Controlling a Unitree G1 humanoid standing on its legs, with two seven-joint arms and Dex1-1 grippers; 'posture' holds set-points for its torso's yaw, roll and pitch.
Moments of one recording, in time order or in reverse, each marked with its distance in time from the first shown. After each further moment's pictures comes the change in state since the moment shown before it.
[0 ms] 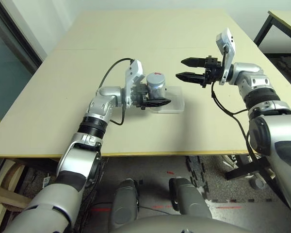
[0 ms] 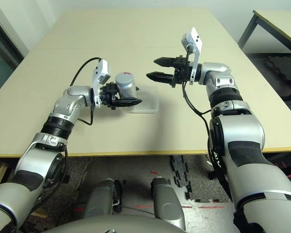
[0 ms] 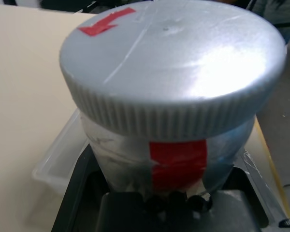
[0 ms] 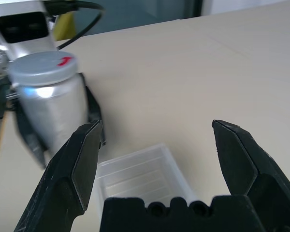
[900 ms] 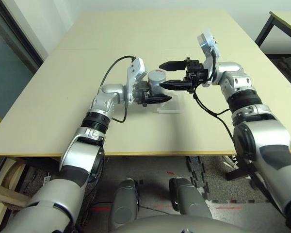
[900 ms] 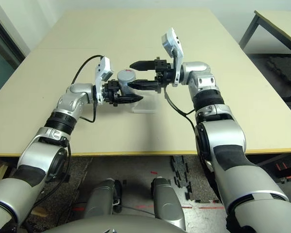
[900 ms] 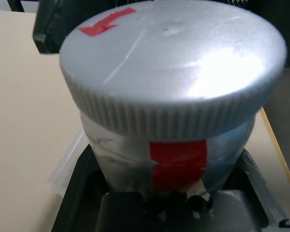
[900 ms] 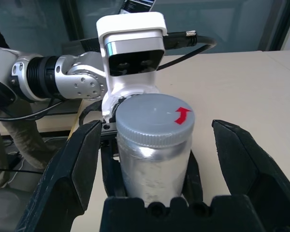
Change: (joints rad) left arm -0.075 -0.035 -0.002 0.120 0.022 -0.078 0.008; right arm 0.057 0.150 0.011 -0.251 0.026 0.114 0.124
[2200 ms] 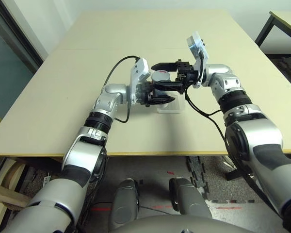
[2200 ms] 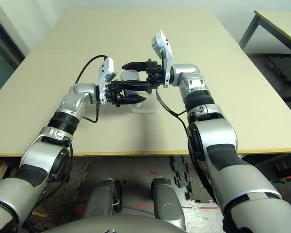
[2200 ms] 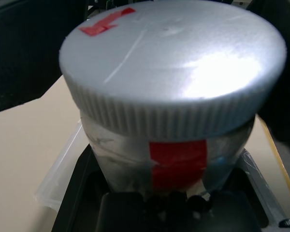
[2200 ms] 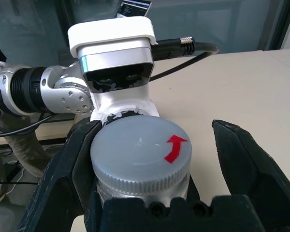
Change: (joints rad) left arm 0.008 -0.019 -0.017 -0.005 0.003 -0.010 0.000; right arm -0.036 0.063 0.003 0.092 -0.014 -0.039 -0.068
